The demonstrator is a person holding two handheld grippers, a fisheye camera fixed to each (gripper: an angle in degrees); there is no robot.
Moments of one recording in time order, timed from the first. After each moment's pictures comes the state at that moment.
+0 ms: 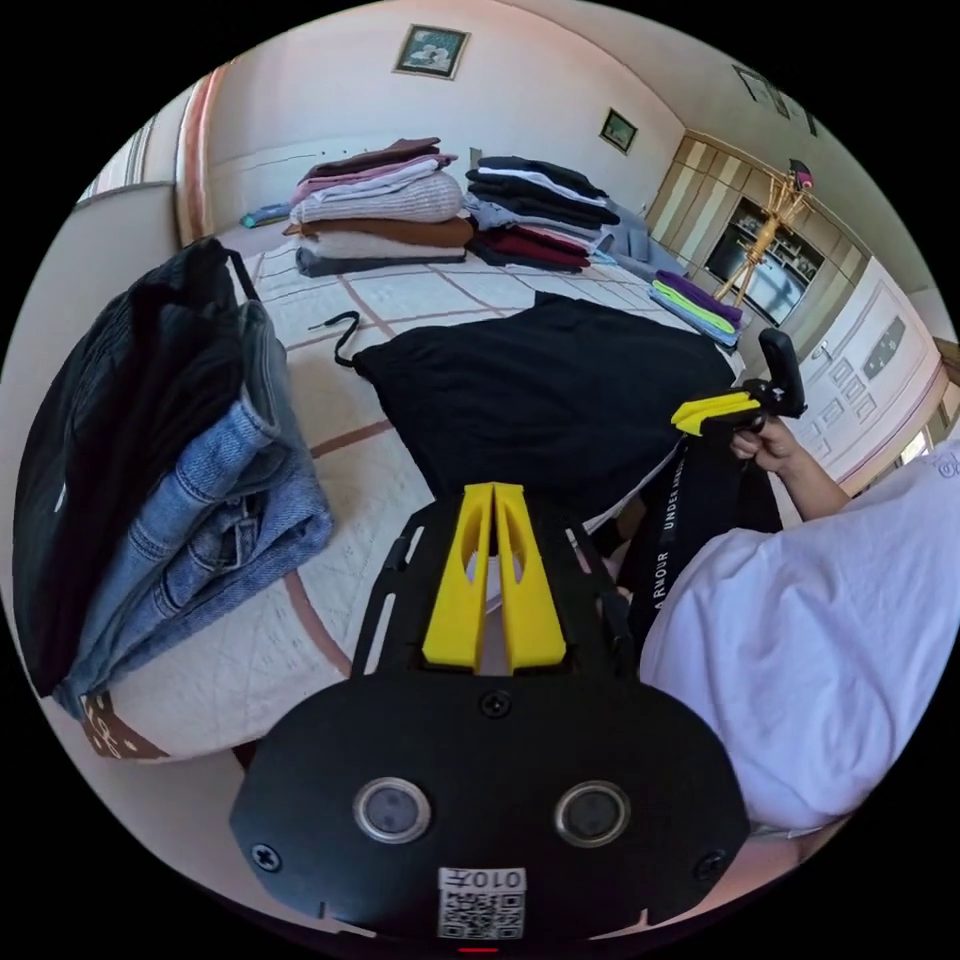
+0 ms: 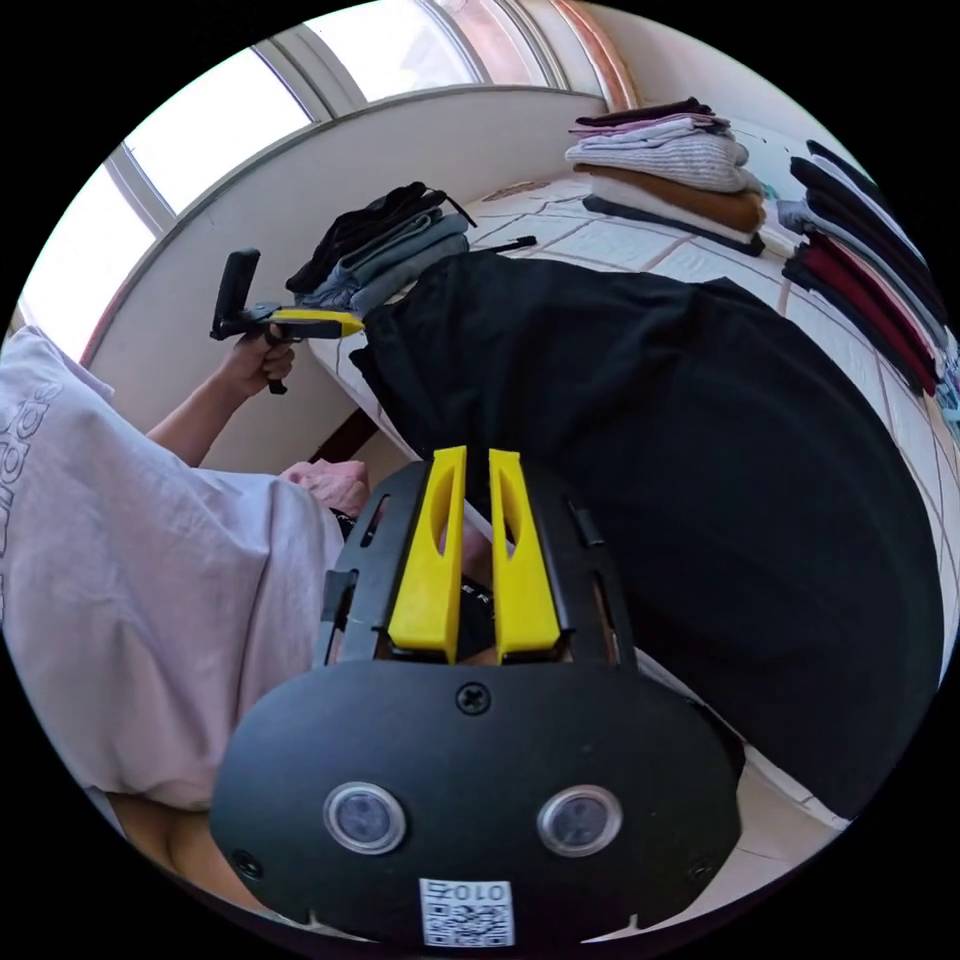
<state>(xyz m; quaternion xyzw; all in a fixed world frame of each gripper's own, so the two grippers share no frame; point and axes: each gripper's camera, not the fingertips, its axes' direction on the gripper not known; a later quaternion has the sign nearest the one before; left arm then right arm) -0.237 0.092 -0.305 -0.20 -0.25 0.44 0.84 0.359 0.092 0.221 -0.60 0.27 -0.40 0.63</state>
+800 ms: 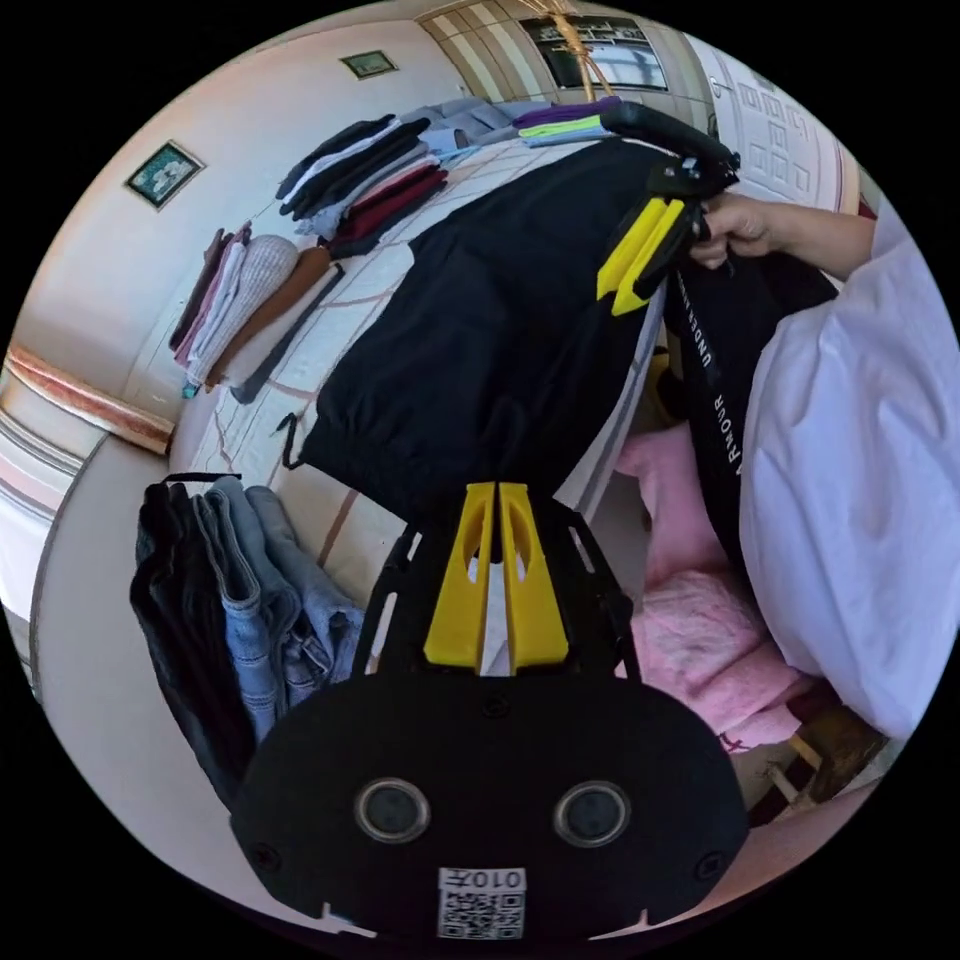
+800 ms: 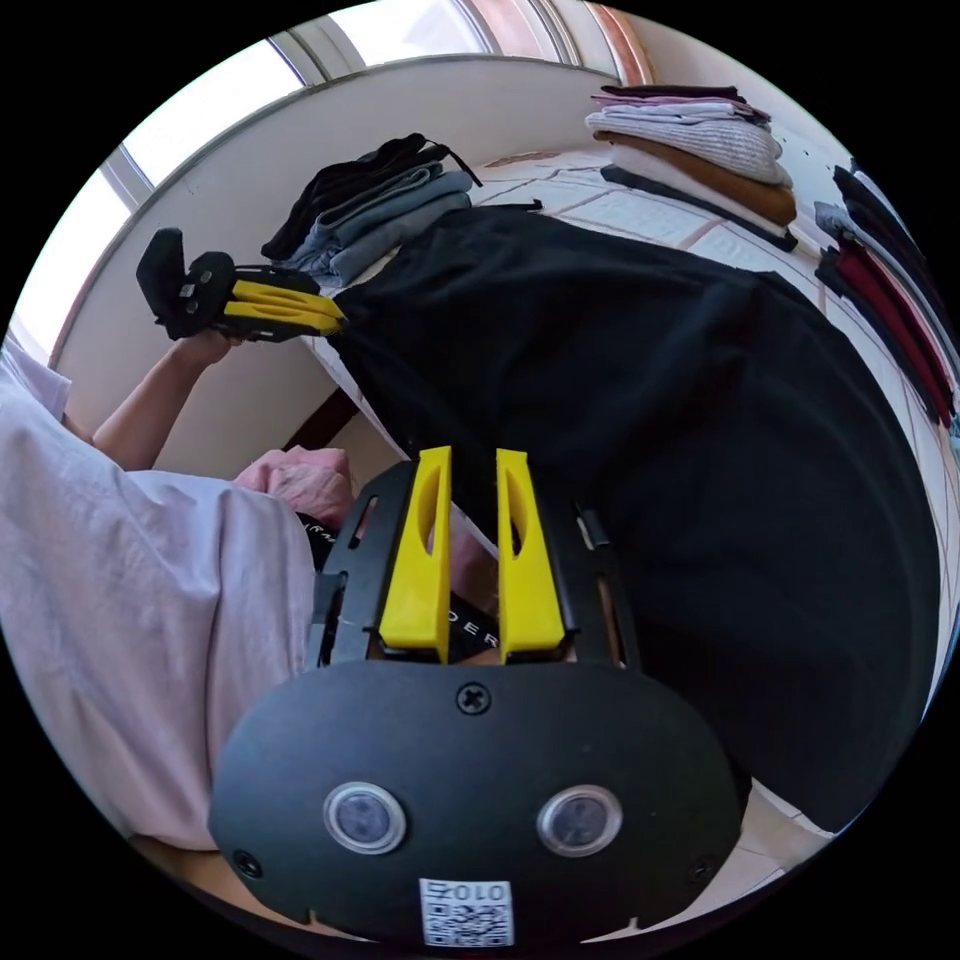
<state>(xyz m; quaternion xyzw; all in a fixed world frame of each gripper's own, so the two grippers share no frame) -0.192 0.203 -0.199 -0.27 -0.35 0.67 0.60 0.374 0.142 0.251 -0.62 0.30 -0.41 0.59</state>
